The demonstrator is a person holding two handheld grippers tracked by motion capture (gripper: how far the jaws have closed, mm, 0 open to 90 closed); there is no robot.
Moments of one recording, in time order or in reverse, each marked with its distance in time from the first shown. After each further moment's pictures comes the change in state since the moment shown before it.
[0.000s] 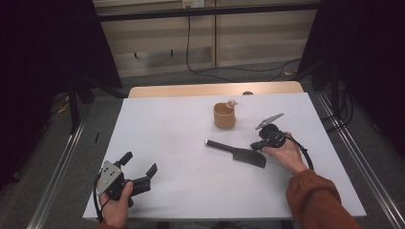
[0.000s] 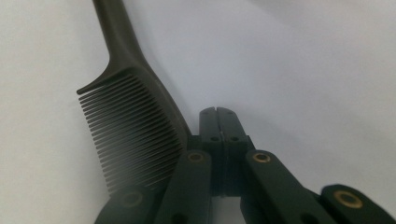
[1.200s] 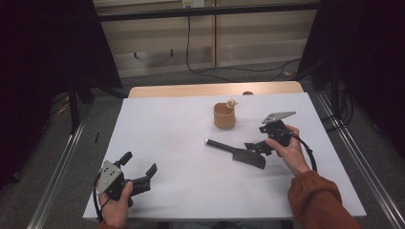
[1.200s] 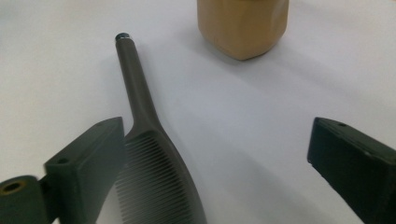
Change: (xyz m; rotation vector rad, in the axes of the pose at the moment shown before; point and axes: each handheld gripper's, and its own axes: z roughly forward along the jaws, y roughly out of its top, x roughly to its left) left arm 0.000 0.000 0.000 -0.001 0.002 -0.001; right arm 0.002 0.004 -0.022 -0.261 0.007 0.014
